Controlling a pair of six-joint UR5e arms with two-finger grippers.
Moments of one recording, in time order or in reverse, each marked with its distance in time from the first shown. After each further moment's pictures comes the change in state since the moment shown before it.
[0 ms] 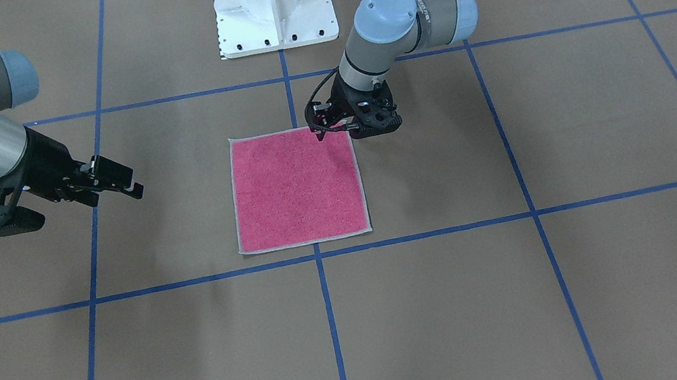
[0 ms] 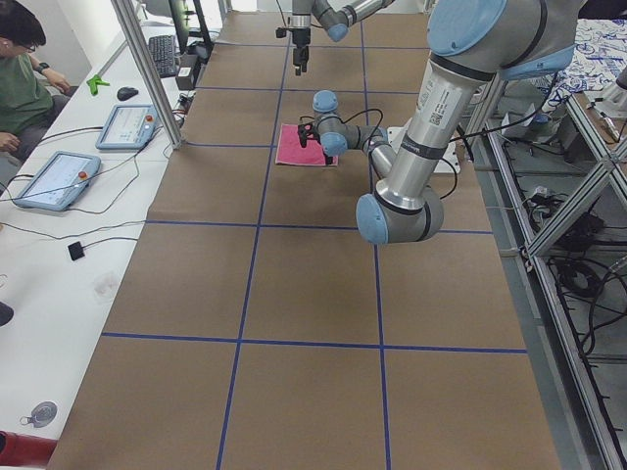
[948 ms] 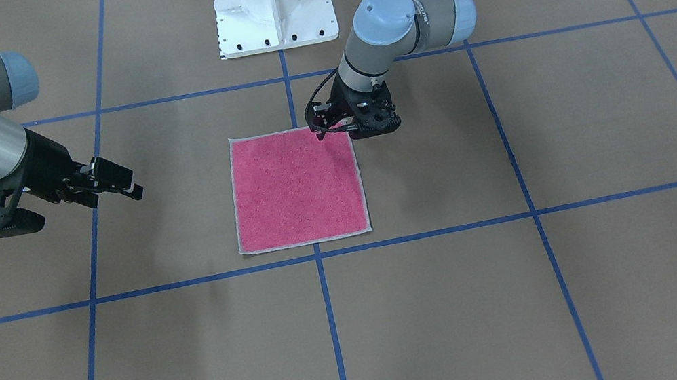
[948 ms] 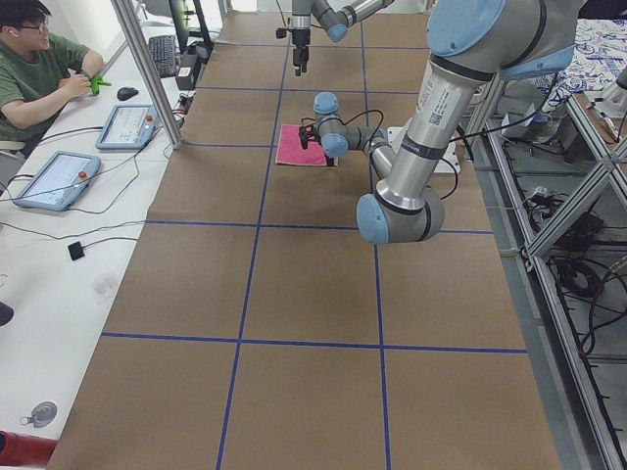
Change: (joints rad) left arm 0.010 0.001 0.007 0.000 0.000 0.002; right arm 0.000 0.000 -0.005 0.000 0.000 -0.002
